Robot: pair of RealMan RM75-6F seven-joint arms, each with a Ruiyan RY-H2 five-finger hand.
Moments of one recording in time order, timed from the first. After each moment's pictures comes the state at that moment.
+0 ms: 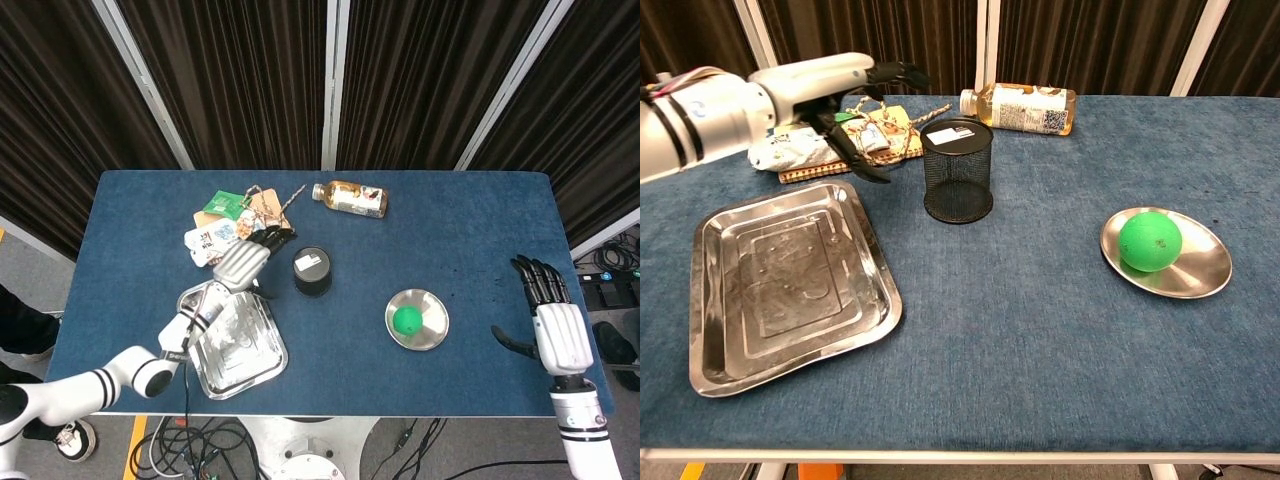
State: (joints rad) left arm -0.82 -1.63 -0.29 -1.27 1.37 0.80 -0.08; right arm 0.23 -1.17 0.05 -1.74 -1.47 1.54 0.03
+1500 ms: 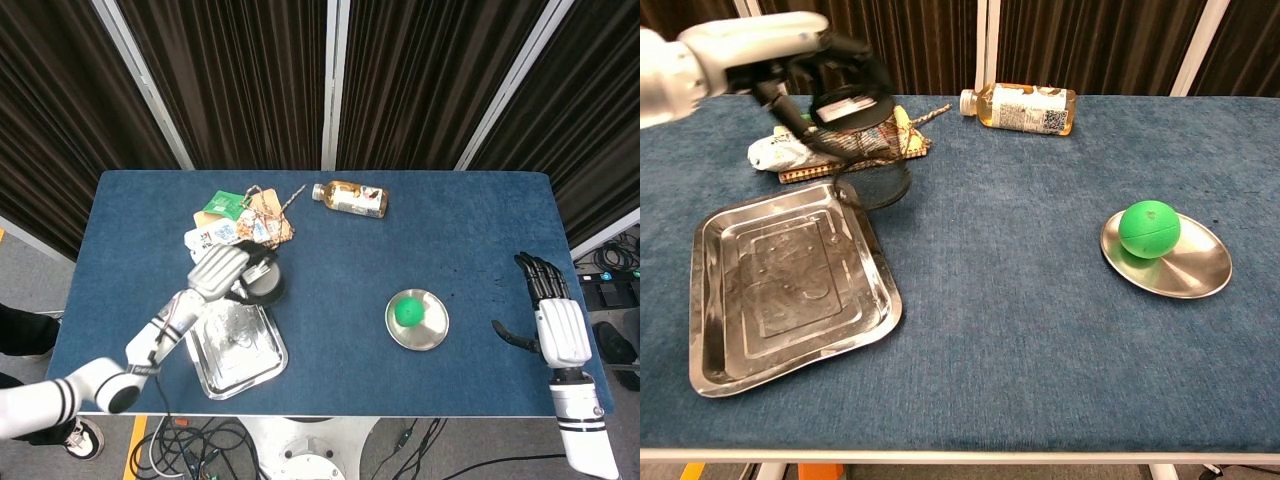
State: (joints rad) left arm -0.76 -1.40 -0.16 -1.55 1.33 0.96 -0.04; right arm 0.21 -1.21 0.12 -1.66 -1.46 1.47 0.10
